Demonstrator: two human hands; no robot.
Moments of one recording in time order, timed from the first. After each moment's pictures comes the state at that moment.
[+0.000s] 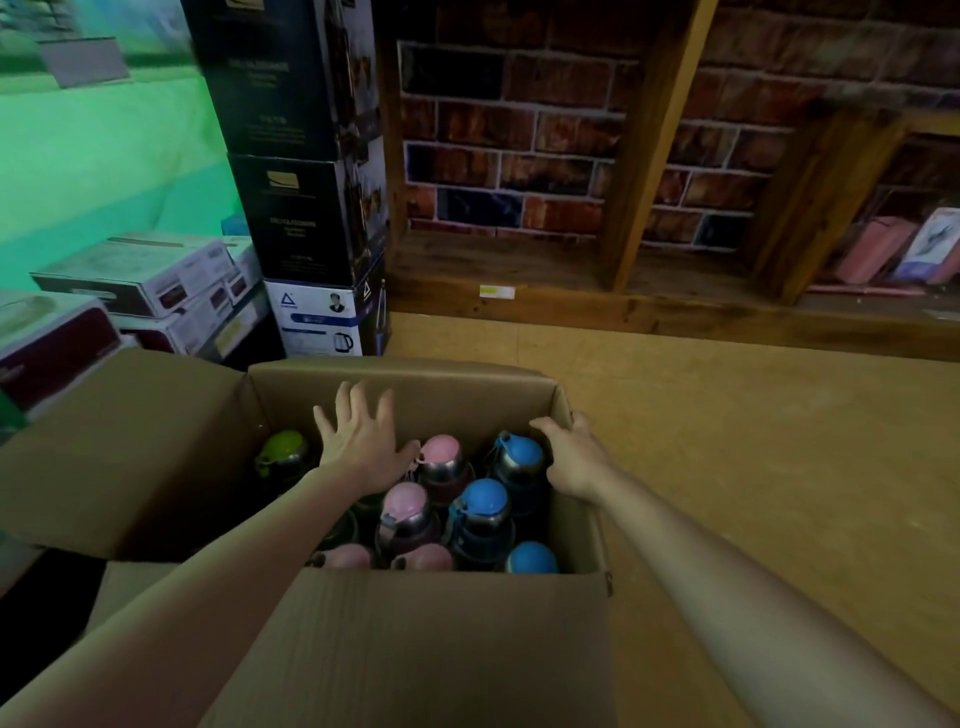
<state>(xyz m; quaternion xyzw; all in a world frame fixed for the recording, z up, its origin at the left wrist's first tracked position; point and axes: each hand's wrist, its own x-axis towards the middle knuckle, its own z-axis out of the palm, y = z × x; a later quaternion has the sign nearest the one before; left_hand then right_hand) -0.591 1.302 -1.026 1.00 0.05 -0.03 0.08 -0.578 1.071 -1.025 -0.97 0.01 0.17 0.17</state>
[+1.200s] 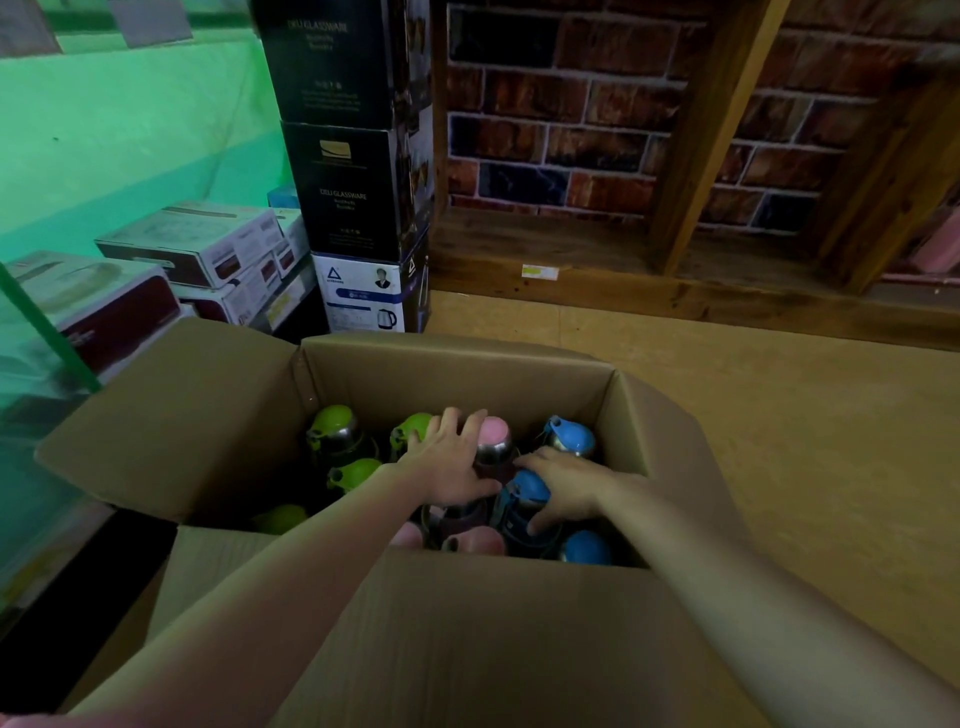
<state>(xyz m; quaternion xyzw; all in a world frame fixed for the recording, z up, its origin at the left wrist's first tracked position) -0.605 1.293 -1.044 0.98 -0.09 -0.15 0.13 -0.584 1.120 -1.053 -0.94 -0.21 0.28 0.05</state>
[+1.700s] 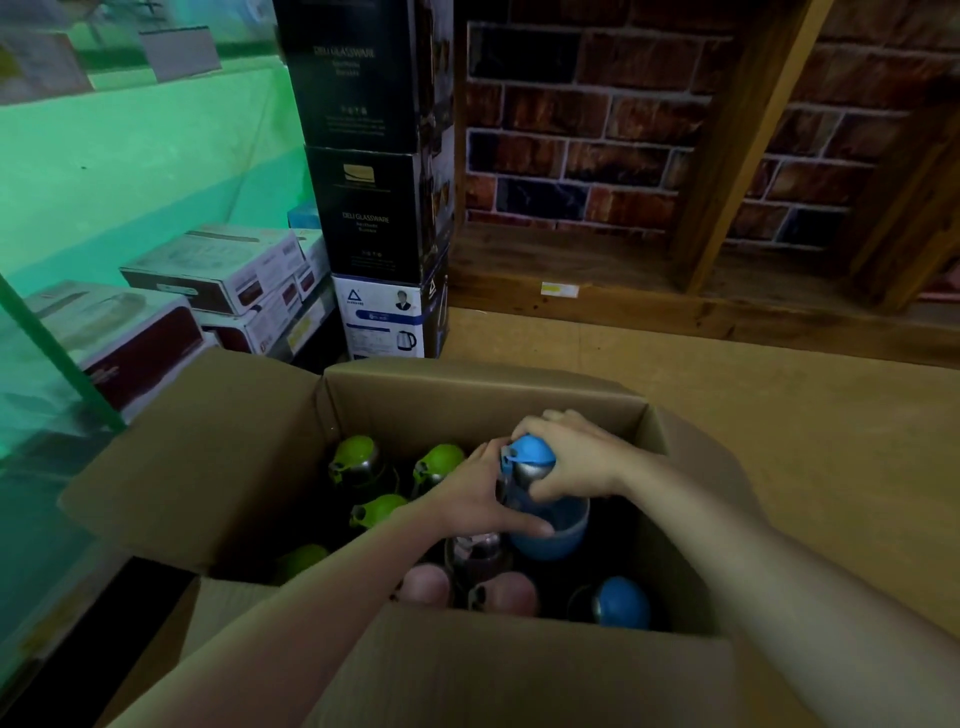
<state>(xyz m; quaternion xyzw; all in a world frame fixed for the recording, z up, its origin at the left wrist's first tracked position) -0.590 1.307 -1.050 0.89 -0.10 -0.14 0.42 -0.556 1.153 -0.991 -0.94 -0.24 0.18 0.13</state>
